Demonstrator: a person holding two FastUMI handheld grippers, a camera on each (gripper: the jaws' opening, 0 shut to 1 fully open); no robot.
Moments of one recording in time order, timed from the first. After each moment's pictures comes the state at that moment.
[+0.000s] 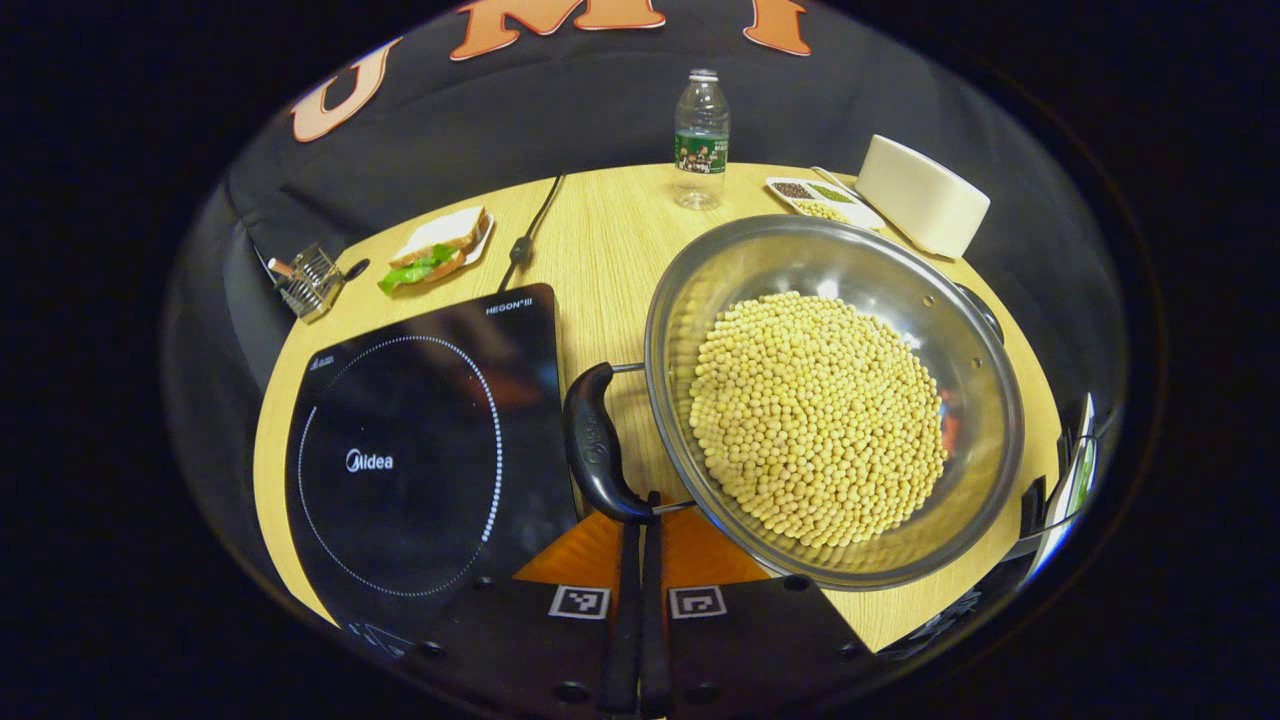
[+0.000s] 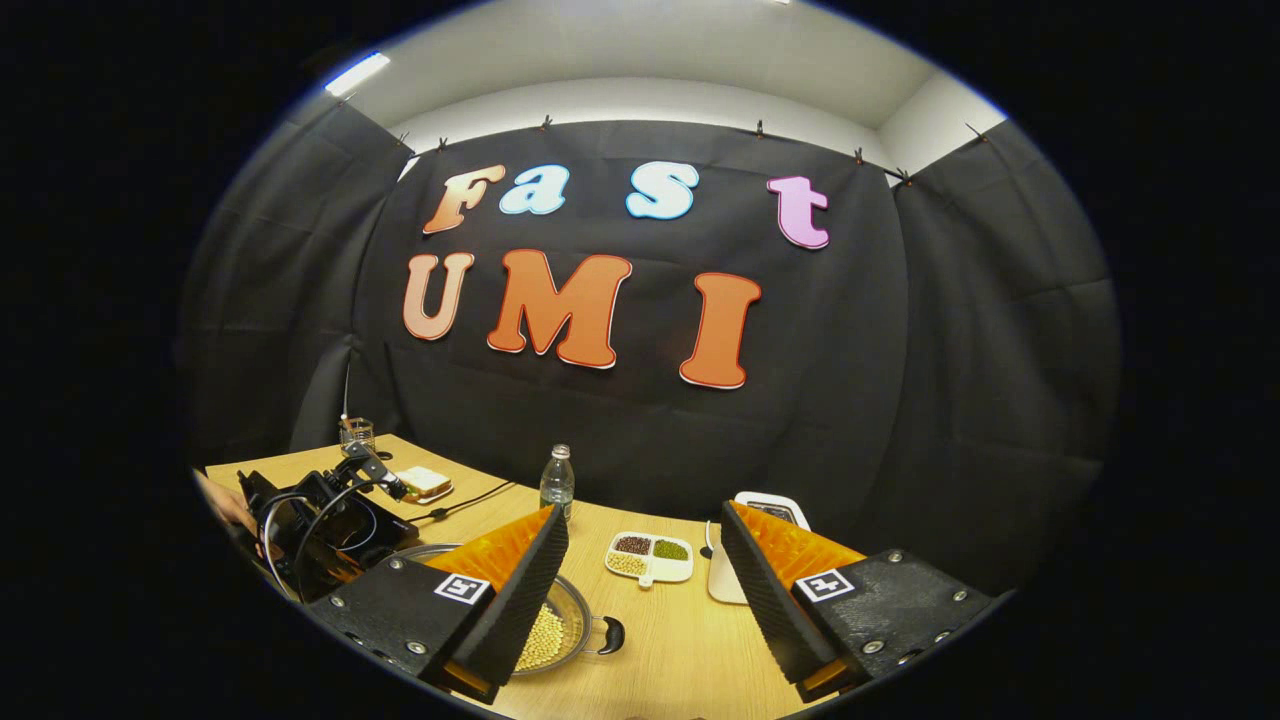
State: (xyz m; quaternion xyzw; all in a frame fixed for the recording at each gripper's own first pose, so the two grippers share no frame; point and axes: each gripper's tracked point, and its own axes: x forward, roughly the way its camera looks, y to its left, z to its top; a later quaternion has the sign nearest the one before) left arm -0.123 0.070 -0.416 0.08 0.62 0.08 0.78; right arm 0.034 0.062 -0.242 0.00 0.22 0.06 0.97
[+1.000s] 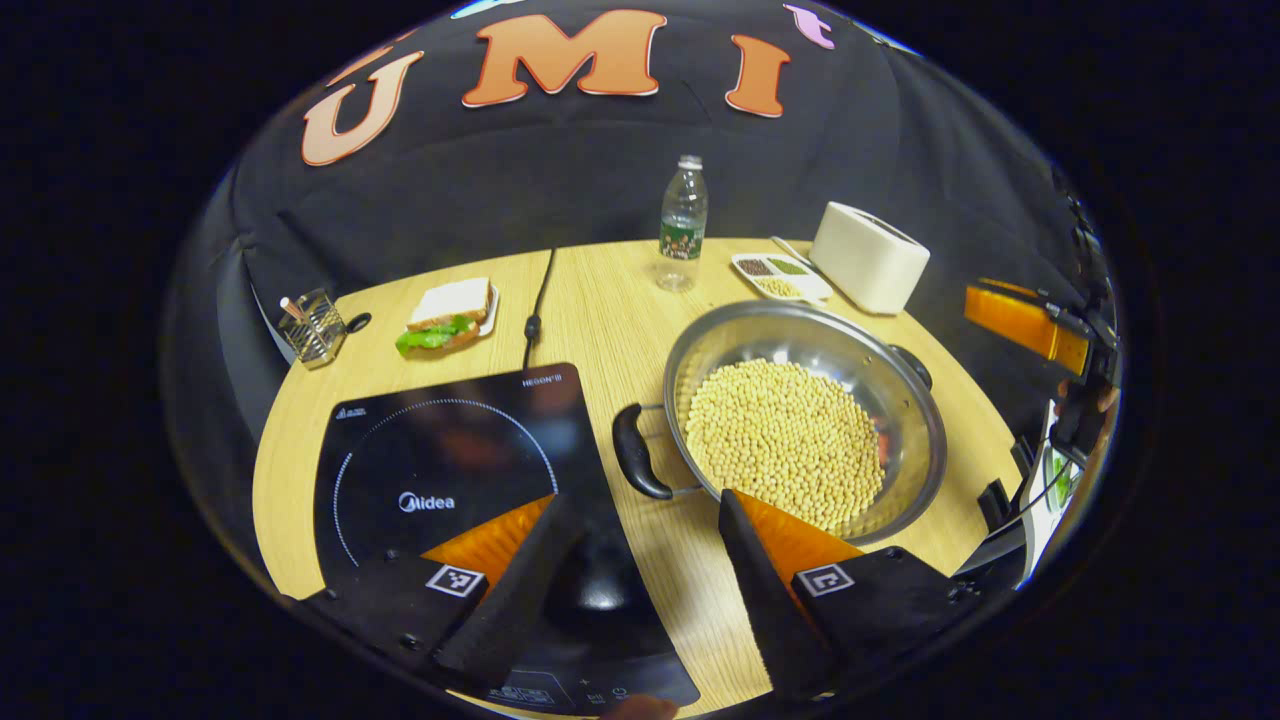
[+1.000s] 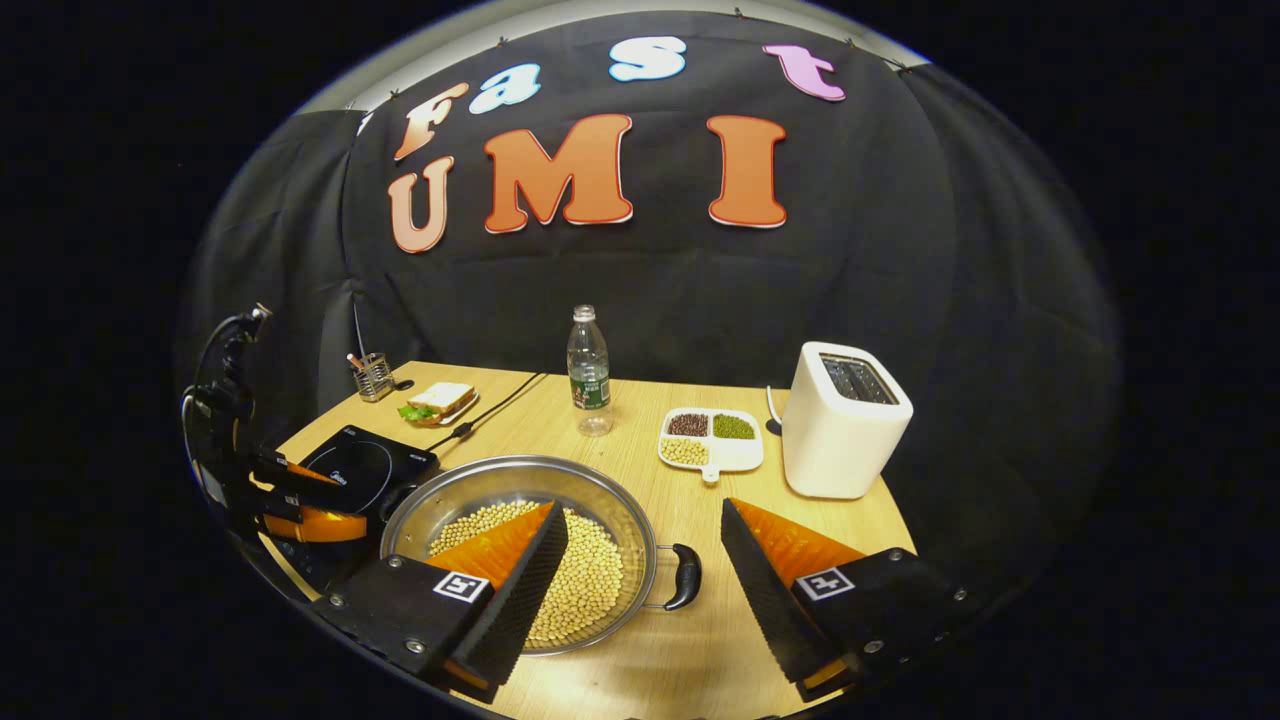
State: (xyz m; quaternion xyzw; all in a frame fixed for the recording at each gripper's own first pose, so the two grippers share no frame) left arm -0.098 0.076 -0.336 0.04 0.53 0.04 0.84; right arm 0.017 0.112 -0.374 0.07 0.43 0.10 0.90
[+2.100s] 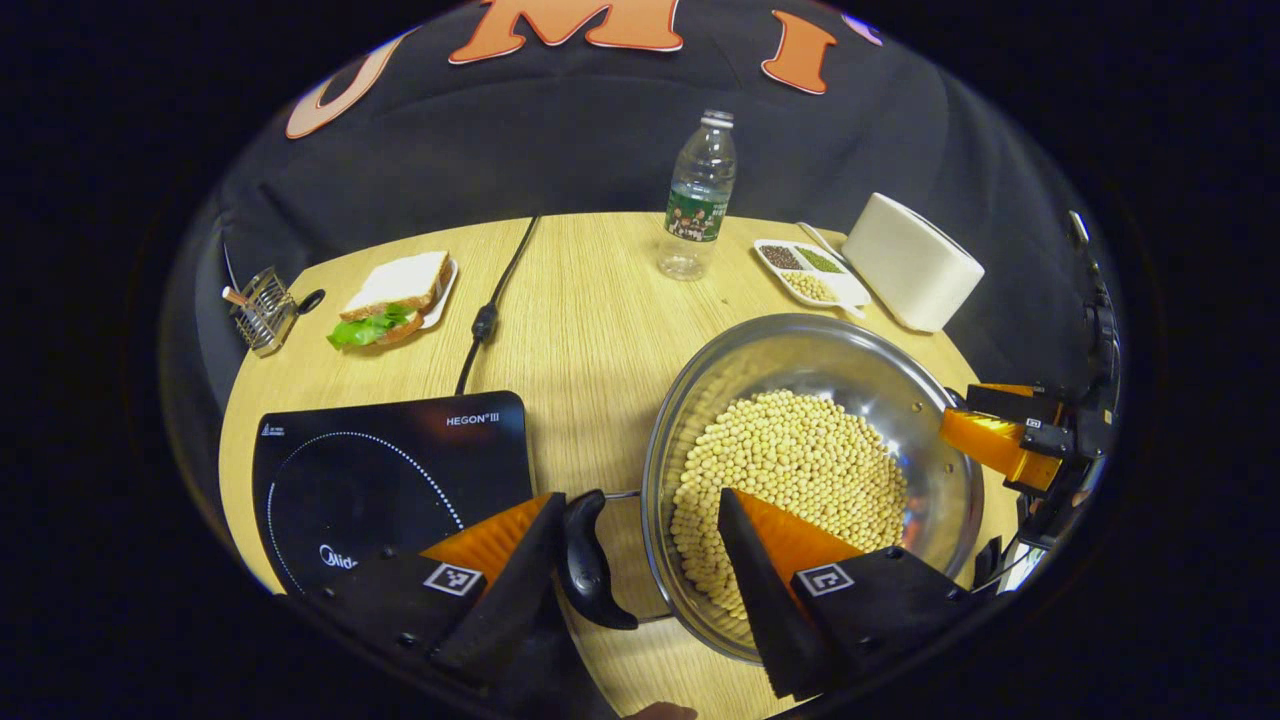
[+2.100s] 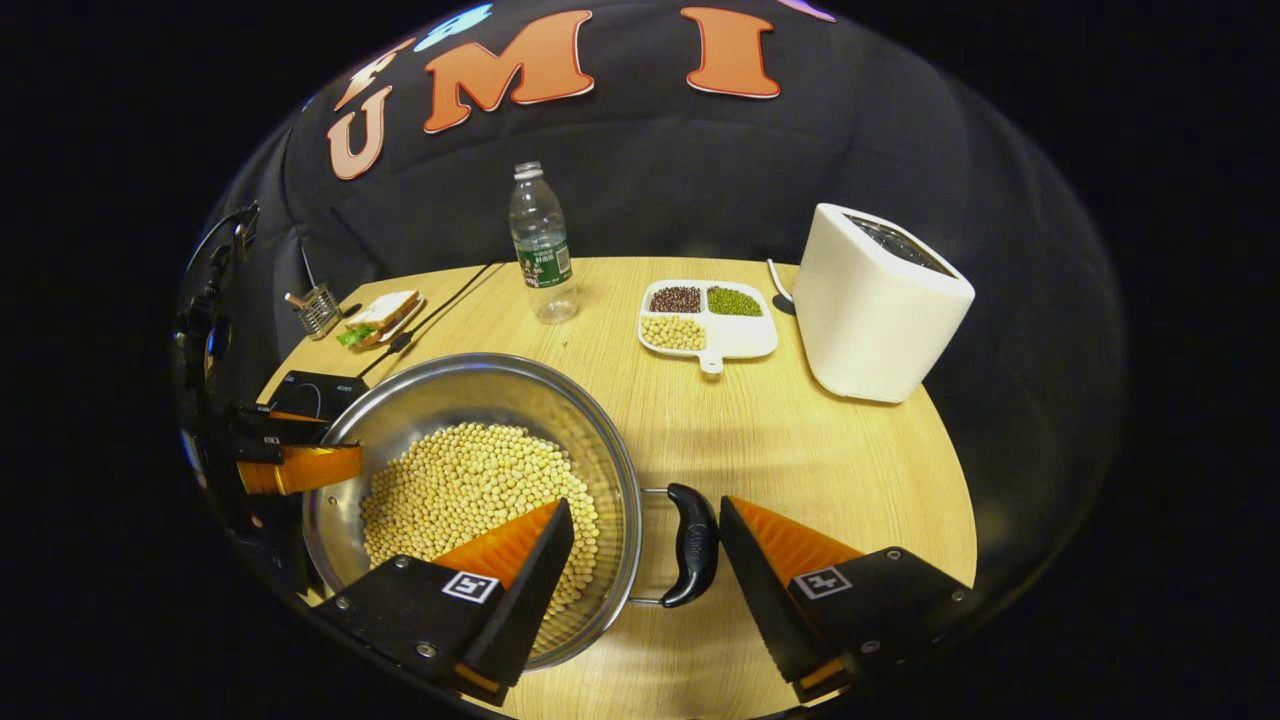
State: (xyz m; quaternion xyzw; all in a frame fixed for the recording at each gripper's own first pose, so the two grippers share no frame) left arm -0.044 0.062 -0.422 0.02 0.59 0.05 0.80; right arm -0.005 0.117 -0.481 0.05 0.57 0.07 0.82
